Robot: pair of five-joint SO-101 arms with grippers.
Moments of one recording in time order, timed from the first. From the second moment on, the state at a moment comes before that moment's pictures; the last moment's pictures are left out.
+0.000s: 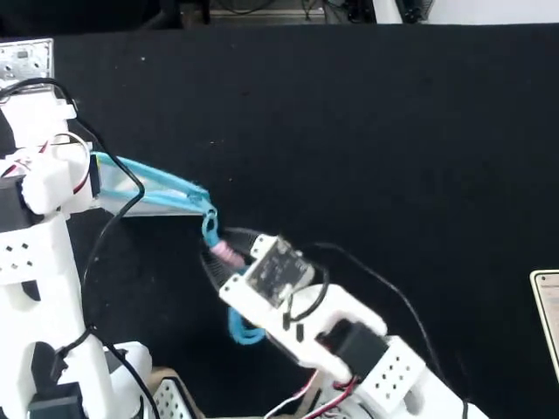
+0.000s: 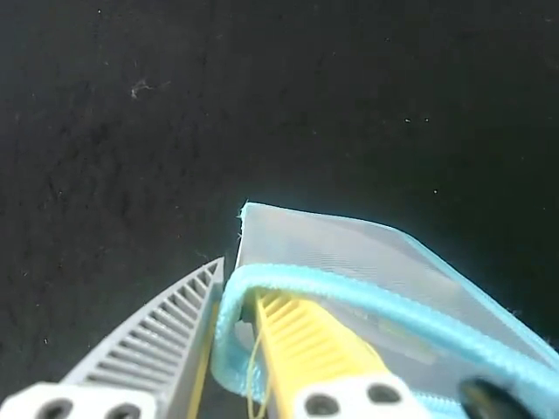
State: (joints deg) left arm -15.8 -30.8 -2.2 93.5 -5.1; right arm -48.1 -82.8 83.9 22.8 10.8
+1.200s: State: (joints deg) left arm -15.6 -29.7 -7.5 94.7 -4.8; right arm -42.9 -49.0 33.5 48.7 19.9
